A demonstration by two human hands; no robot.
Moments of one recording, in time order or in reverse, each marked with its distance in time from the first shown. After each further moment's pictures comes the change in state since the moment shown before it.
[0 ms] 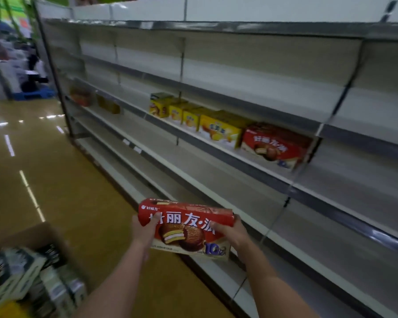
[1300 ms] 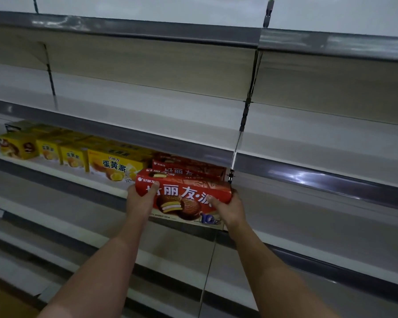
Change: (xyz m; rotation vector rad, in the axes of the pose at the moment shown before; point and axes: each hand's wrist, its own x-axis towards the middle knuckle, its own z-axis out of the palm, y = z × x) left_hand 0.118 0.124 0.345 0.043 -0.368 0.293; right_hand 0.154 -0.111 -0.225 -0.011 0.681 -0.260
